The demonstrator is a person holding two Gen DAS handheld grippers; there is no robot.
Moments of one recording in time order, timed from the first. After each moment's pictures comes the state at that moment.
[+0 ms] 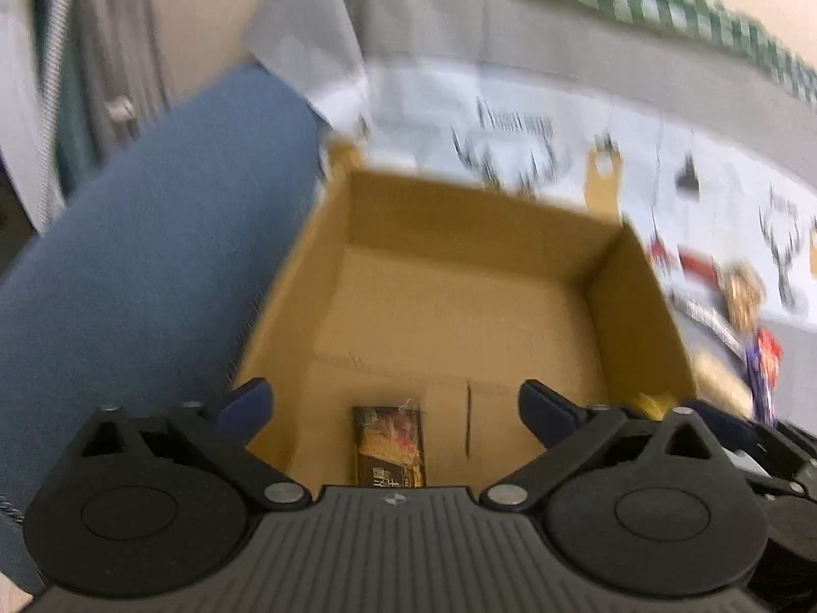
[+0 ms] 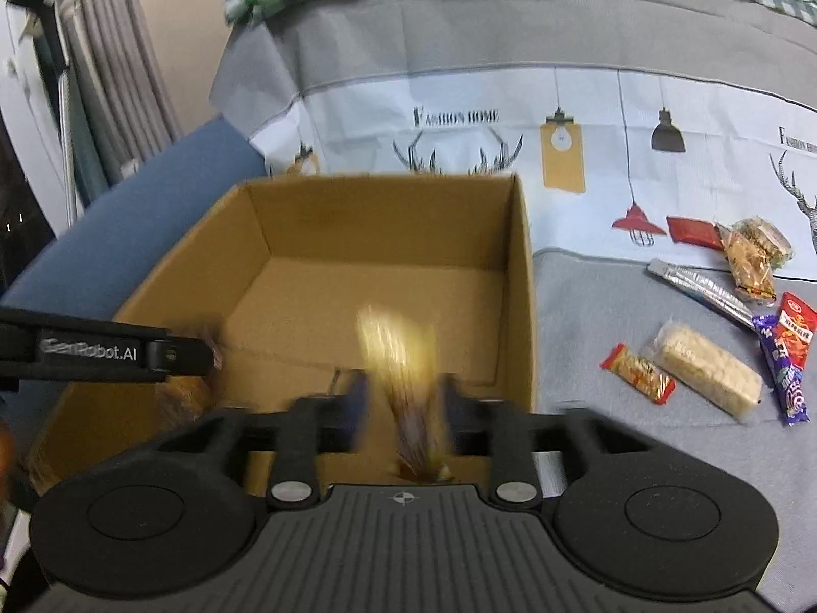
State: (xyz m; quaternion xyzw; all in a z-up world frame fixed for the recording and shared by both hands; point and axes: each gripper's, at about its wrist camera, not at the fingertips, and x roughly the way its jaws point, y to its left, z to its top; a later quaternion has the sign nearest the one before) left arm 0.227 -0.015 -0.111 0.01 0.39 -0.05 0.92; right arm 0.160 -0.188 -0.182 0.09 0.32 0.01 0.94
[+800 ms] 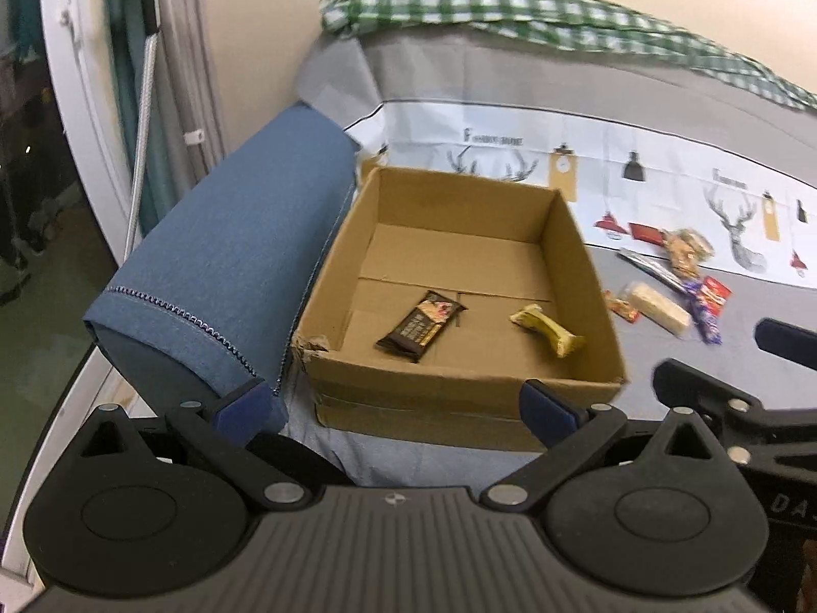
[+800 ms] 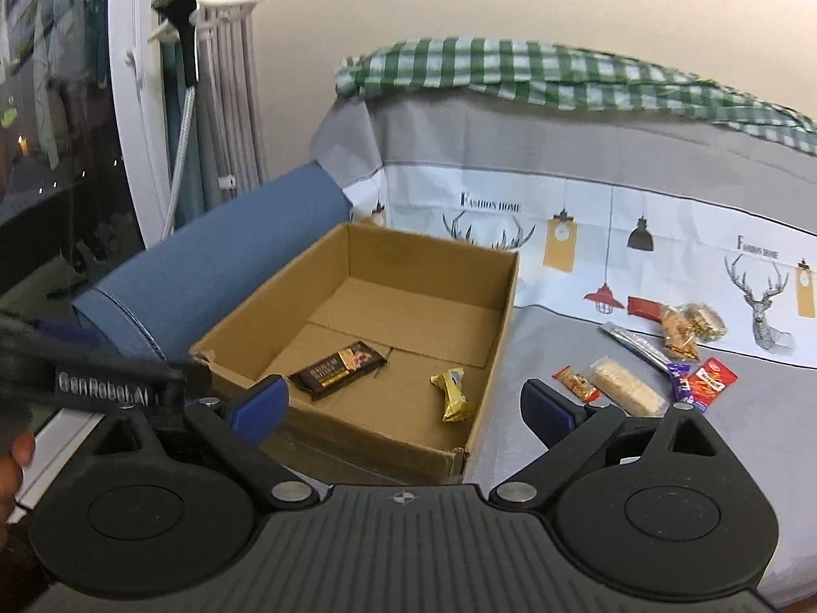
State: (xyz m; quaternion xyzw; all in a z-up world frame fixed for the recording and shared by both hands) left arm 0.003 0.001 -0.047 0.04 0.36 -0.04 0.93; right arm -0.050 -0.171 -0.096 0.00 0.25 0.05 0.97
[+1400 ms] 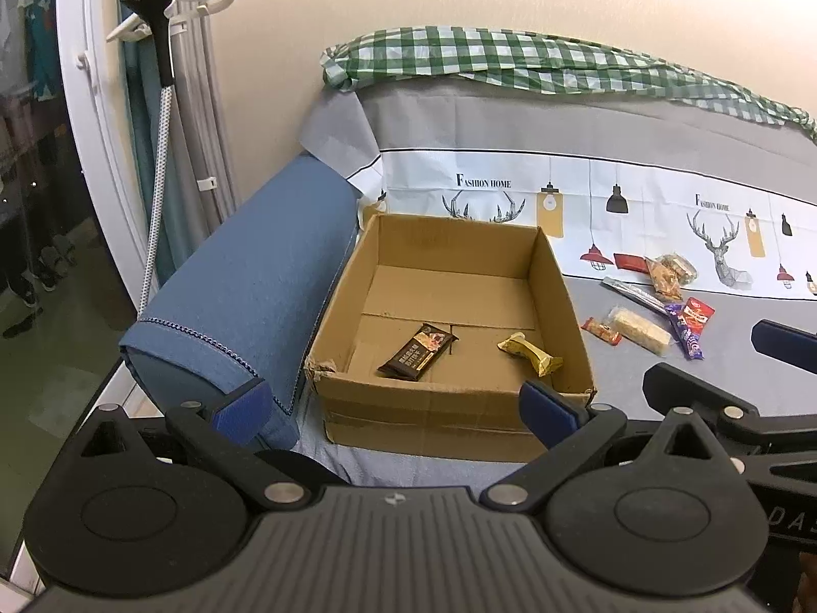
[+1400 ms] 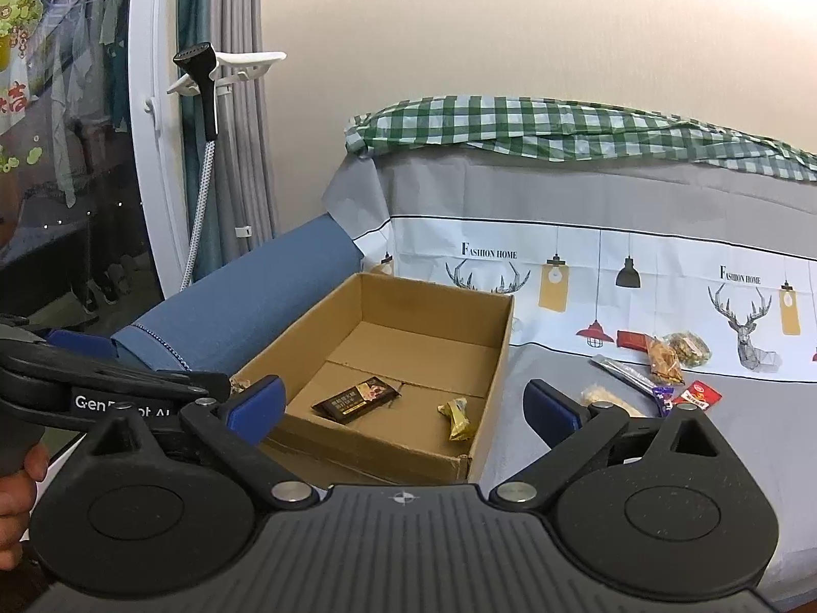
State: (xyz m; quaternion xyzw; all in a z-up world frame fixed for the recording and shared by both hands) left arm -0.043 -0.004 -0.018 0.05 0.31 -0.04 0.95; right arm -0.111 -0.173 -0.072 0.01 0.19 0.06 0.98
